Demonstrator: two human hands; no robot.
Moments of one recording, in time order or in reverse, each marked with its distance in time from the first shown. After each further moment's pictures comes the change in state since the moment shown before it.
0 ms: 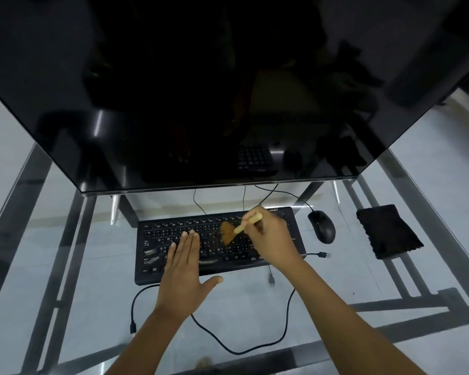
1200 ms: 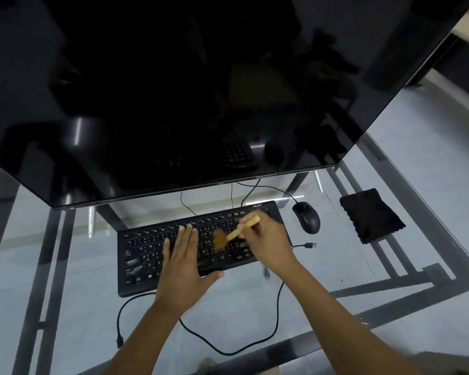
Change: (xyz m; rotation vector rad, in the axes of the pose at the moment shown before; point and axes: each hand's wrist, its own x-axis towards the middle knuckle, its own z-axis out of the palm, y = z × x) left_hand 0.024 0.026 -0.009 -0.027 -0.011 0.065; right_hand -0.017 0.018 -0.012 0.108 0.065 0.151
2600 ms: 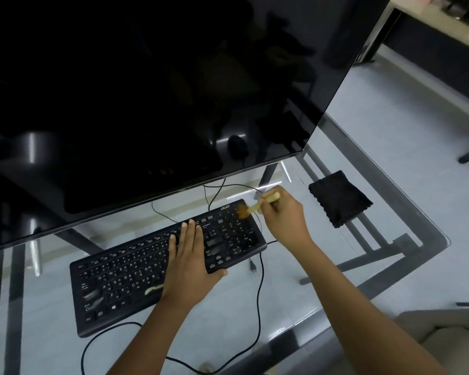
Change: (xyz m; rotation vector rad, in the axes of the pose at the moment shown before) left_hand 0.048 0.058 0.022 0.053 -0.111 0.119; right_hand 0.025 0.034 -0.080 -0.123 0.328 0.093
